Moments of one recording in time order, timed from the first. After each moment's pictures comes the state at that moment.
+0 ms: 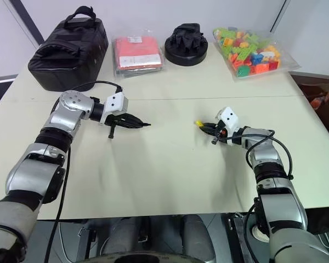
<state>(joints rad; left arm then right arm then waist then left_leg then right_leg) -1.00 0.49 -0.21 0.89 0.03 -0.20 -1.41 -0.66 -0.54 0.02 0.77 0.11 -0.09 1.05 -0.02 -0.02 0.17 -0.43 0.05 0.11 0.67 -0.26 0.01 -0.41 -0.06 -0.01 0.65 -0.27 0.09</state>
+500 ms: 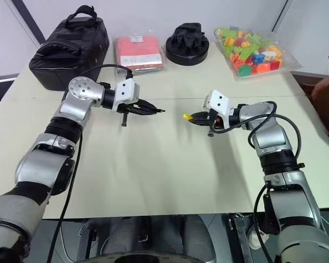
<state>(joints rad) -1.10 0.39 -0.20 0.87 0.02 -0.27 -1.36 -0.71 -0.63 0.11 0.35 0.11 0.17 1.20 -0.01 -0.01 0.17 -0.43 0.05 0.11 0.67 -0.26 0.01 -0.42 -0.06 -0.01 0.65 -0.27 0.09</state>
